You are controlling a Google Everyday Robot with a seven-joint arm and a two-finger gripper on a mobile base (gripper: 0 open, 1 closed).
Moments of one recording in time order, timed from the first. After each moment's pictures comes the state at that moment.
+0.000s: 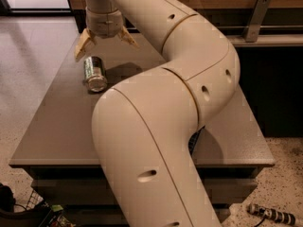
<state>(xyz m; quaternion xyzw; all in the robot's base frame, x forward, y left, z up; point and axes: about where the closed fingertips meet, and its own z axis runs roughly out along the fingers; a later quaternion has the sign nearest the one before) 0.689 0.120 0.875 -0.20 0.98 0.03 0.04</state>
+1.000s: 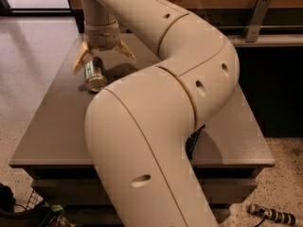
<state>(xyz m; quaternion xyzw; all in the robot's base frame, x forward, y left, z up) 0.662 0.125 0.846 -0.20 0.98 0.04 -0.02</state>
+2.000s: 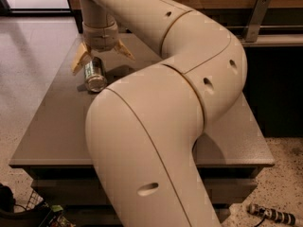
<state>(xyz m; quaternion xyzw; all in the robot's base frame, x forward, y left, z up) 0.667 0.128 0.845 -0.21 0.98 0.04 0.01</state>
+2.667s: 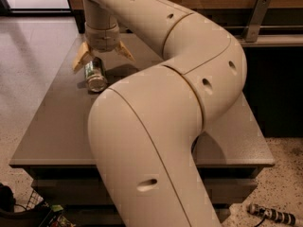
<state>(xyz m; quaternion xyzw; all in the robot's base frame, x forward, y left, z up) 0.679 0.134 0.837 -0.20 0.98 0.05 0.03</state>
